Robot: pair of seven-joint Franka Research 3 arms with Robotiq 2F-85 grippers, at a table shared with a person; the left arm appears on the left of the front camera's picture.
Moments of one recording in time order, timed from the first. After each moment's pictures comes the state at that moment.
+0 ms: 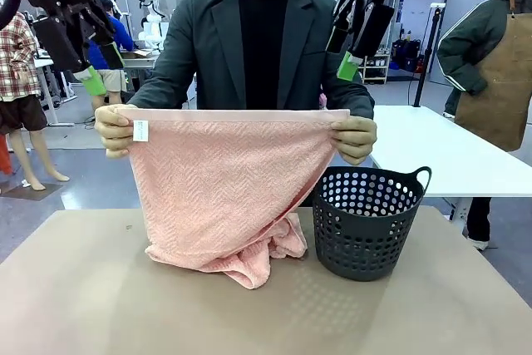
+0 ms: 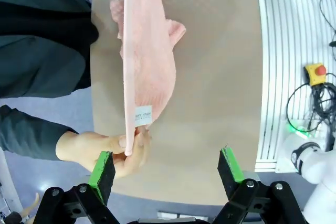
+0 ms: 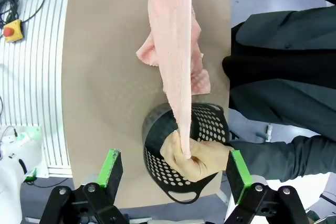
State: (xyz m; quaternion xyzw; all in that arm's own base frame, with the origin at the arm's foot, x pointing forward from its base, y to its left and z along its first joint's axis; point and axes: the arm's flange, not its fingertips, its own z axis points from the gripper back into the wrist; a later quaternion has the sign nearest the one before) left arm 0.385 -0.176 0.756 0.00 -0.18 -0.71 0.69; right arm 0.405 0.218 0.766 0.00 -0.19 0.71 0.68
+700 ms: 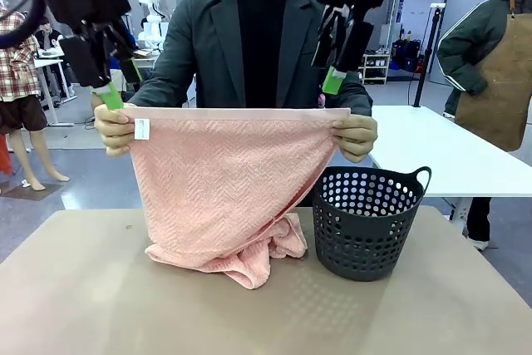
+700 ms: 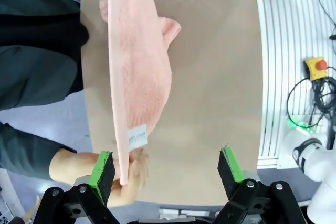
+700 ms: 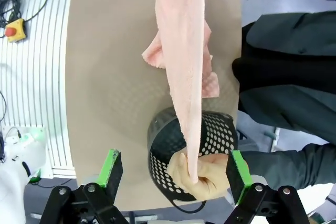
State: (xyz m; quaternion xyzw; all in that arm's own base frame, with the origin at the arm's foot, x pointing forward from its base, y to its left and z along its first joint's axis) left arm 0.402 -0.206 0.728 0.00 -0.15 -0.72 0.68; right arm 0.417 0.245 0.740 0.00 -0.16 0.71 0.69
